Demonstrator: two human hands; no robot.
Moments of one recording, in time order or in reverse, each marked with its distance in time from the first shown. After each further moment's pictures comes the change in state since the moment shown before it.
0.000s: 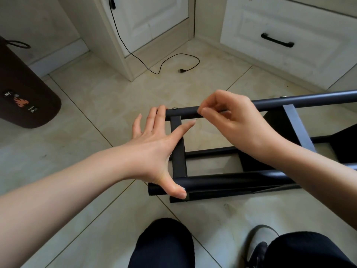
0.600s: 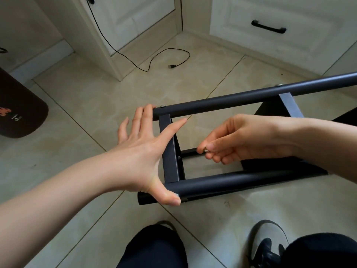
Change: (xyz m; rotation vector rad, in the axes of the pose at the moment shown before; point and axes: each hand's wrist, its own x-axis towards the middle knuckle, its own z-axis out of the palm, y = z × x) left_hand -0.001 -0.001 0.004 -0.029 0.045 0.015; right_hand -0.006 0.041 -0.026 0.599 -0.720 0.688
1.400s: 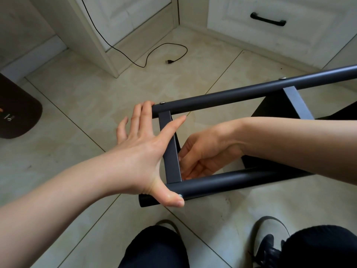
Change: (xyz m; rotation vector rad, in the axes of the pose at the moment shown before) left_hand -0.001 0.003 0.000 0.012 0.004 -0.007; right_hand 0.059 -0.007 0.043 -0.051 -0.159 0.277
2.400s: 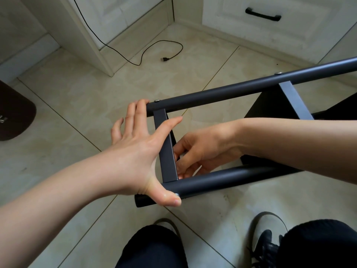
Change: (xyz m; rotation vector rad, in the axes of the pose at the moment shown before) left_hand -0.001 0.002 0.000 -0.038 0.033 0.008; right_hand -0.003 0.007 0.002 -0.092 -0.027 -0.104
